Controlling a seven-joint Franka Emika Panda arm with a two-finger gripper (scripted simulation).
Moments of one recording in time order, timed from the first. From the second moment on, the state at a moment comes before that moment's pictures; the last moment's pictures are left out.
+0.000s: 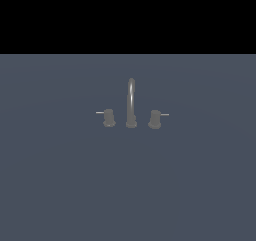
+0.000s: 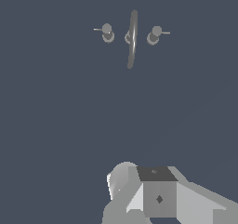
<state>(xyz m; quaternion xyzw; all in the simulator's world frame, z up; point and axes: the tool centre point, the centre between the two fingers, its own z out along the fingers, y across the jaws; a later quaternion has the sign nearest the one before) -0.252 0.005 0.476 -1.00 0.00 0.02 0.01</state>
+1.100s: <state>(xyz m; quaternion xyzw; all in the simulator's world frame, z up) -0.236 0.000 0.466 -1.00 0.02 0.03 0.03</state>
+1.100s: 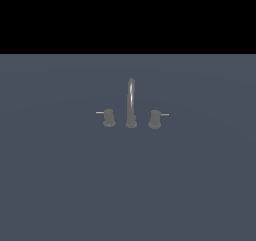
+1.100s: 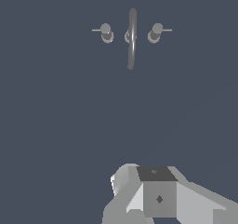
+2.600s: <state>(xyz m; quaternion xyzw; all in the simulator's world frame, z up) -0.030 -0.047 0.350 -0.93 0.37 0.03 0.05</state>
